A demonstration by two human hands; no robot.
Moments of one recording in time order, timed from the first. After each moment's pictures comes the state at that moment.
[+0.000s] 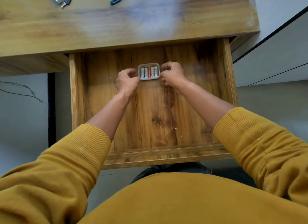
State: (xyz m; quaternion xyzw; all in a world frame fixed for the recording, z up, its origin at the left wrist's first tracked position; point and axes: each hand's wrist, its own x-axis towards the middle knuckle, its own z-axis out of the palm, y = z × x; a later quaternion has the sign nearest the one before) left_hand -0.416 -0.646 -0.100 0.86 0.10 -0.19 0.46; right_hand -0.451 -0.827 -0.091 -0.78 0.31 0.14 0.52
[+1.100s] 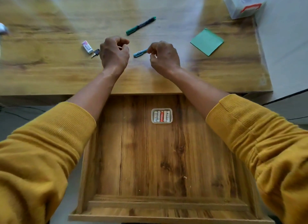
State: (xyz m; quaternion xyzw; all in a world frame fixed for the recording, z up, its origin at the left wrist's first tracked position) left_hand -0.198 -0.645 0.006 0.94 0.01 0.09 0.33; right_hand -0.249 -0.812 0.004 -0.95 0.06 -0.03 0.30
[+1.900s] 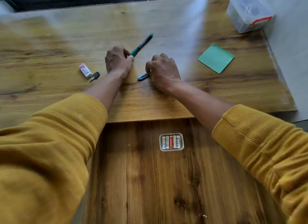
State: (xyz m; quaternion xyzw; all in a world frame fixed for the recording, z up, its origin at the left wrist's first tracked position) left_hand -0.092 -0.658 -0.038 0.96 0.00 0.04 0.26; right_hand -0.186 -0.804 -0.032 -0.99 -0.03 -0.05 0.11
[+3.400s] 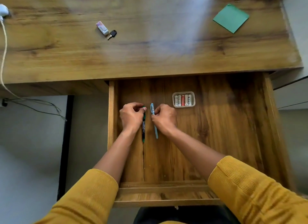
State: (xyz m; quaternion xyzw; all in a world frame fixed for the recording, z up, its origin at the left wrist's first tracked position) left_hand -0.386 -0.528 -0.126 0.90 0.09 -0.12 0.41; right_hand -0.424 -0.658 -0.121 -0.86 0.29 0.15 0.39
